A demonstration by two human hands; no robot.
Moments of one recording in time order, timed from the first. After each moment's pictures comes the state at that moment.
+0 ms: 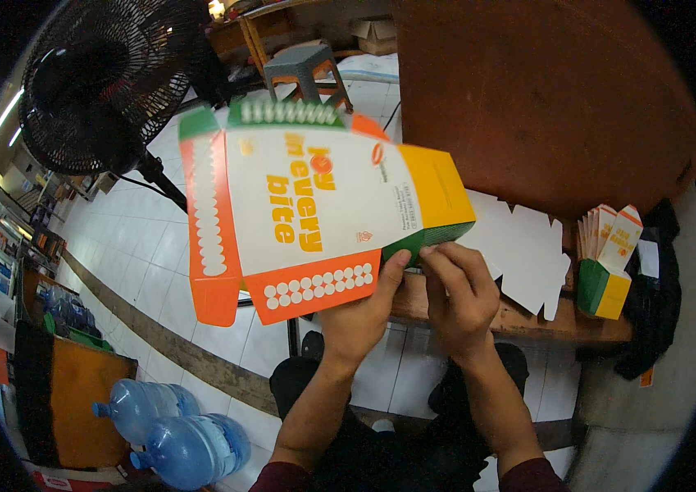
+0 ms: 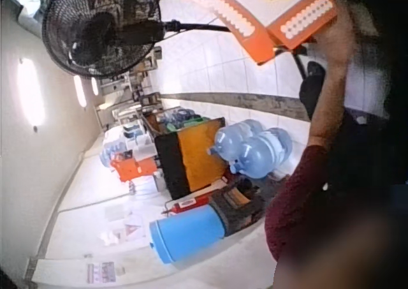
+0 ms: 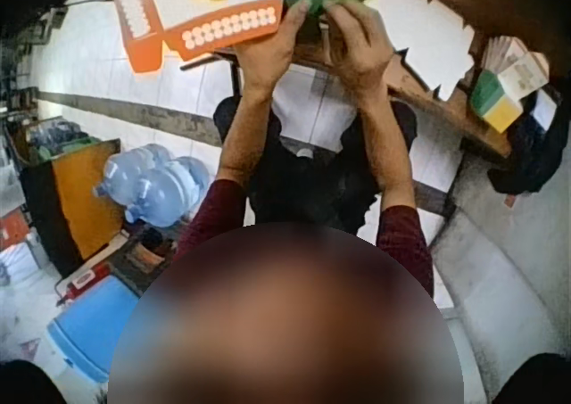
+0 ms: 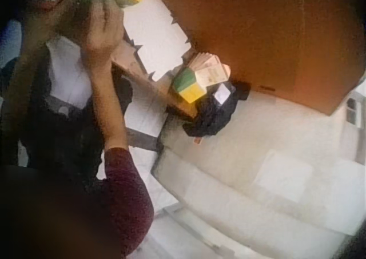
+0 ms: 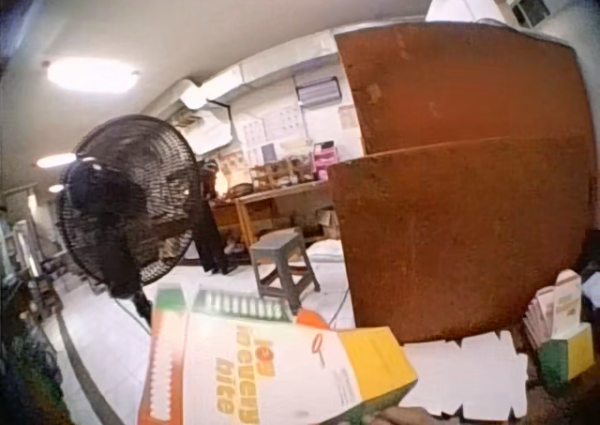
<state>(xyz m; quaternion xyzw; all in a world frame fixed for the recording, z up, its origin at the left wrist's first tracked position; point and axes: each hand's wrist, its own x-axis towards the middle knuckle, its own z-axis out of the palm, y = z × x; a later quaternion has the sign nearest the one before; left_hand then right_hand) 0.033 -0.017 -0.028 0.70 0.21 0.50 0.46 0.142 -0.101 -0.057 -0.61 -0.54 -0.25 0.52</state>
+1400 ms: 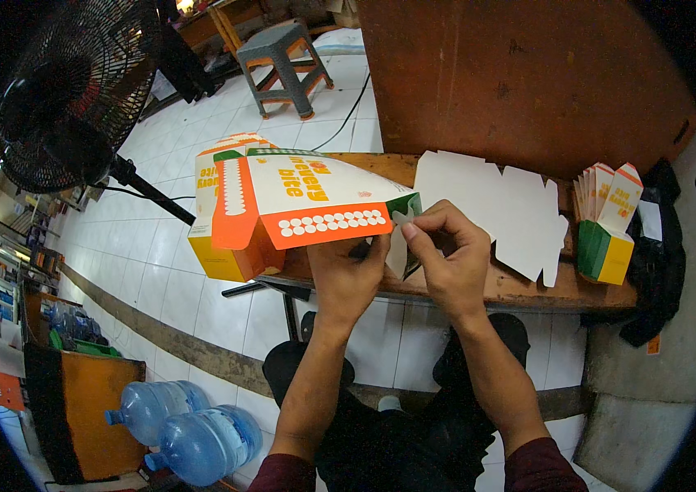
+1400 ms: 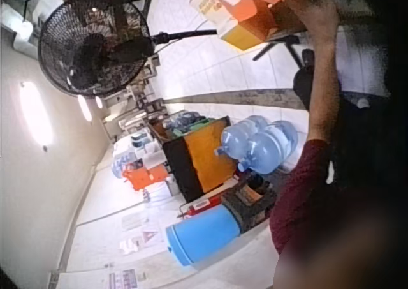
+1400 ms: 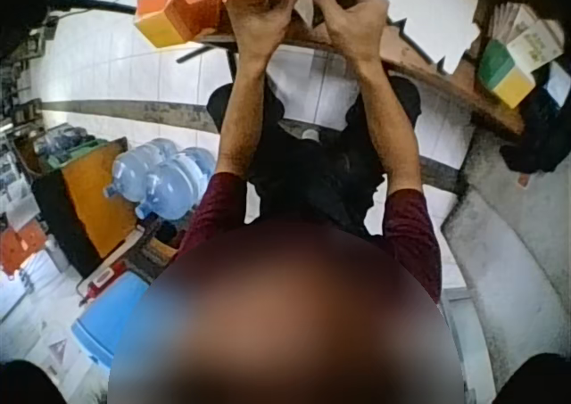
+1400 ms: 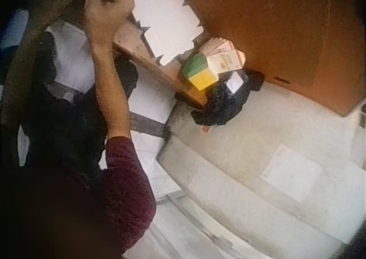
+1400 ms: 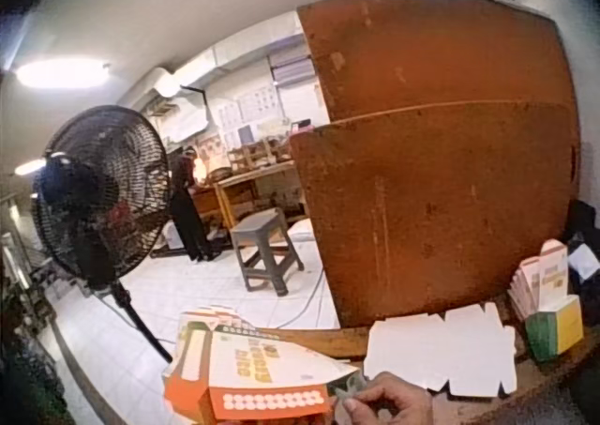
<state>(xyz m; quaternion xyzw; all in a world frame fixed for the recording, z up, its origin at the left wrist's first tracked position) 0.057 -0.001 -0.070 0.72 0.19 0.45 0.49 0.148 -0.098 -0.059 -0.57 -0.35 0.10 0.74</state>
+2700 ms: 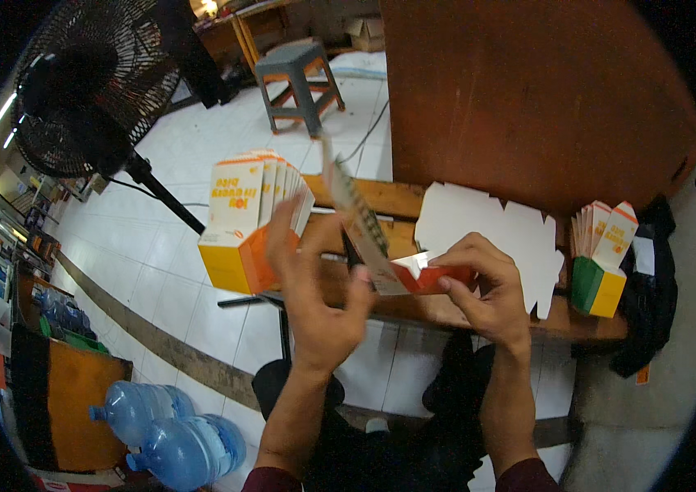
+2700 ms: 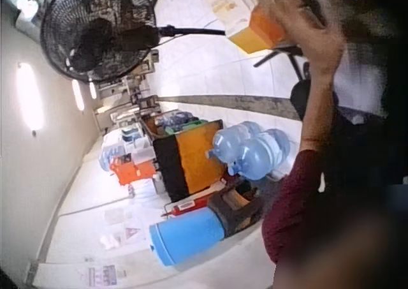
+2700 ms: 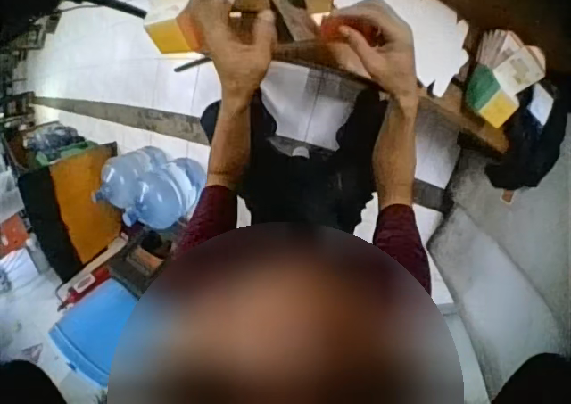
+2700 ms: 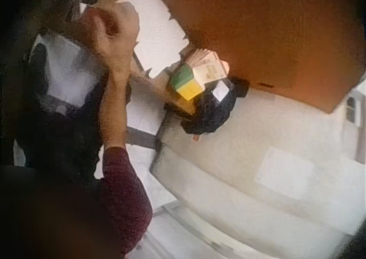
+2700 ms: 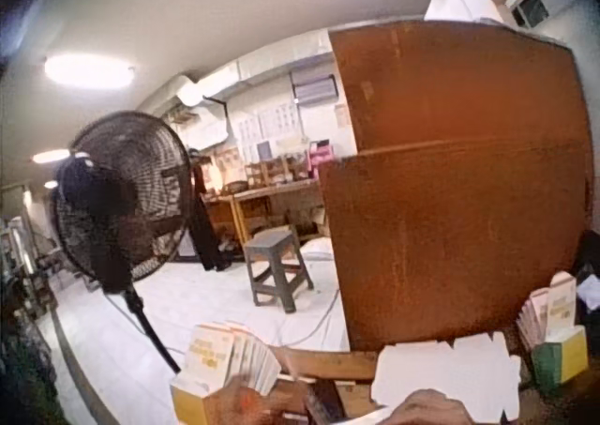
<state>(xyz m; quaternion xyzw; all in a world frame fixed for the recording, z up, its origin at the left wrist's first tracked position) 0.029 0.000 -0.024 0.76 0.14 0.56 0.30 0.184 -0.136 -0.035 -0.62 -0.54 0.08 0.56</state>
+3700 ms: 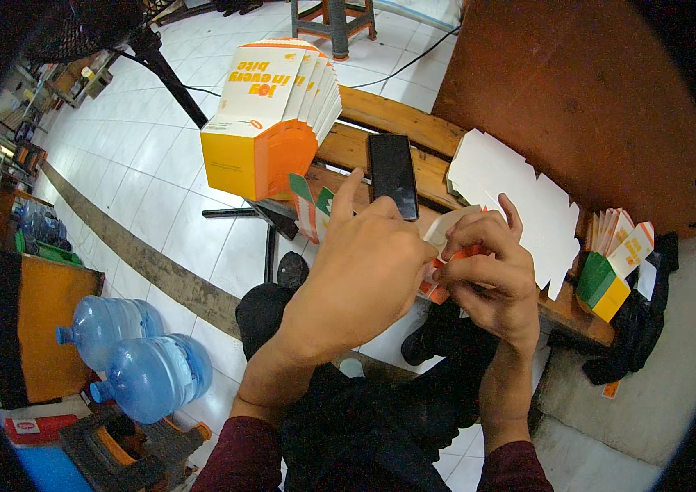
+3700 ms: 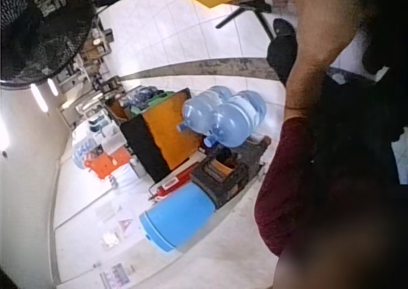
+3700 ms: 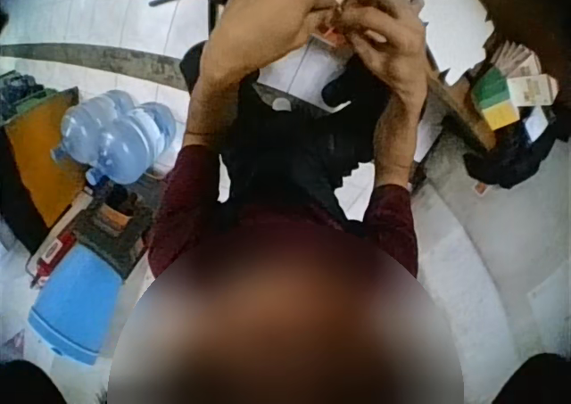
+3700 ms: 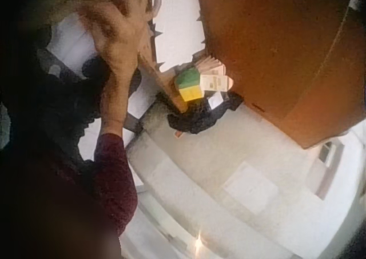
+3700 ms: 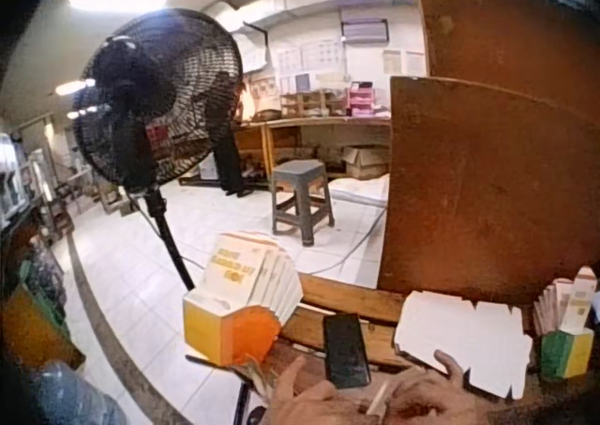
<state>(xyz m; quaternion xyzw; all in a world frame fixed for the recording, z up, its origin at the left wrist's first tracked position) -0.014 -0.004 -0.020 0.97 0.12 0.15 0.17 0.145 -0.126 -0.039 -0.62 -0.69 0.02 0.38</state>
